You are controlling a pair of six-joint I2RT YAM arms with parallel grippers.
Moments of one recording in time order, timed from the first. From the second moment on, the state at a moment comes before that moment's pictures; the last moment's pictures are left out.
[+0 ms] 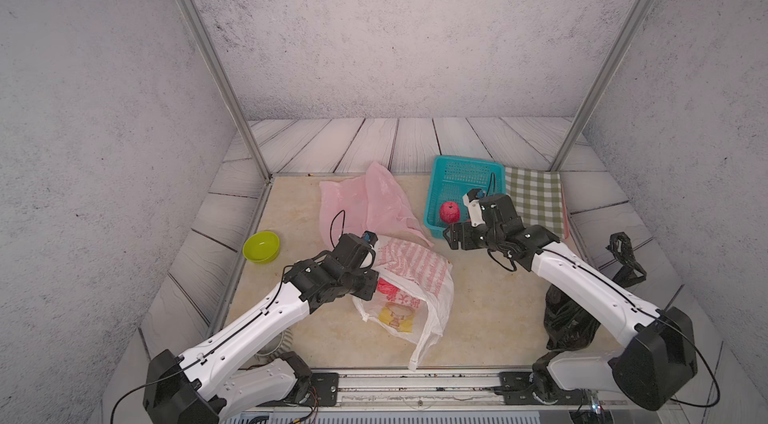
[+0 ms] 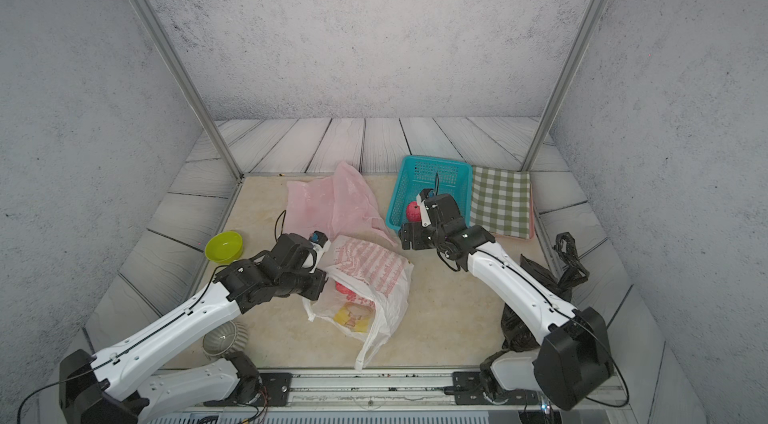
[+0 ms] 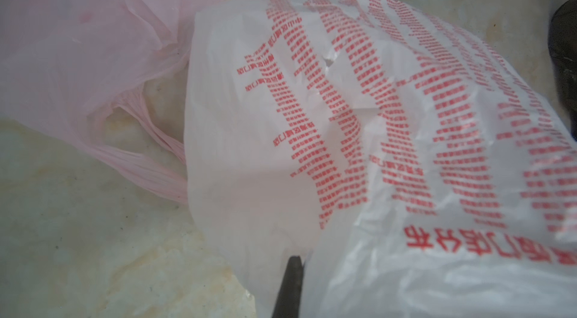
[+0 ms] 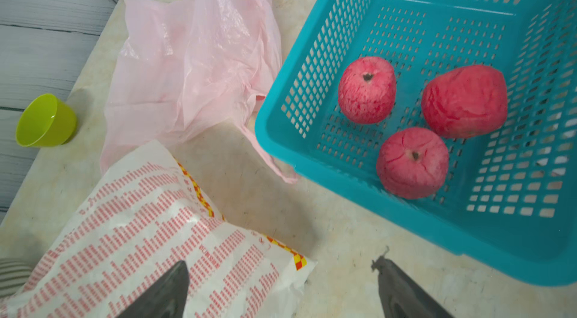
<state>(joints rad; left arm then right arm) -0.77 1.06 0.90 -0.78 0.01 -0.32 0.50 1.28 1.06 -0.54 -0.08 0.32</state>
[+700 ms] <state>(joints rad) -1.00 1.00 1.18 -0.93 0.03 -0.19 0.50 0.73 0.79 -0.65 -0.21 0.32</state>
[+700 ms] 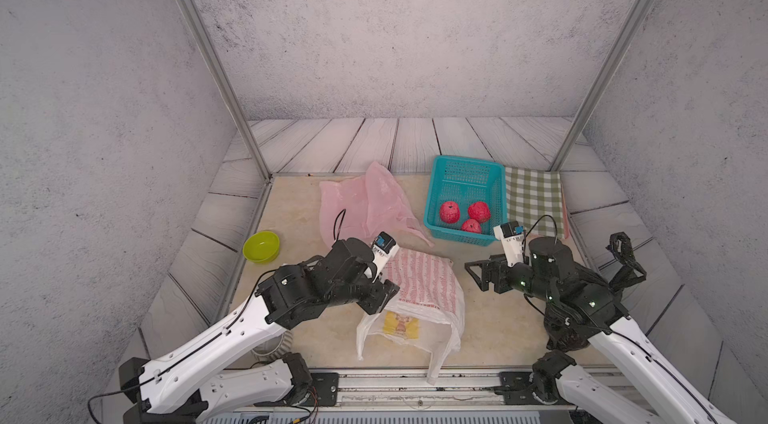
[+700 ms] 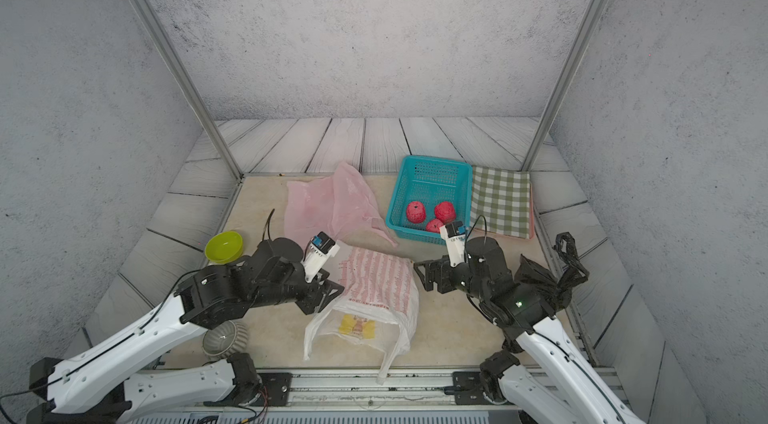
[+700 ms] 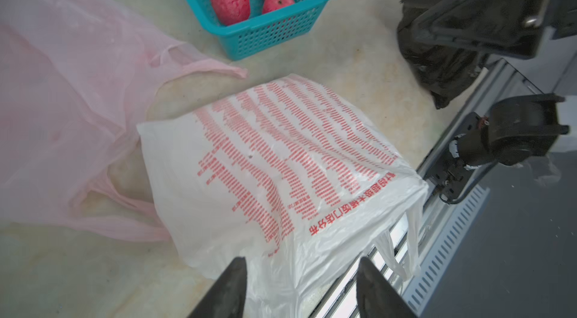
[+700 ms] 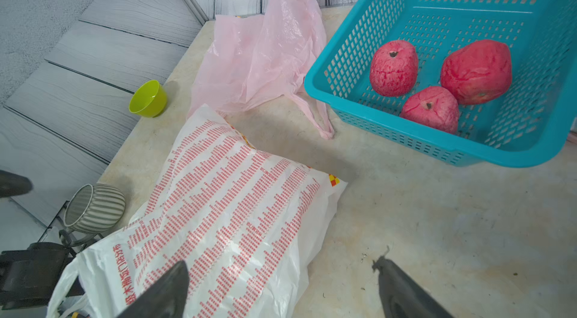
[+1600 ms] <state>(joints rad) -1.38 1.64 1.42 -0.97 -0.44 0.26 0.50 0.61 0.74 -0.75 -0.21 0.33</state>
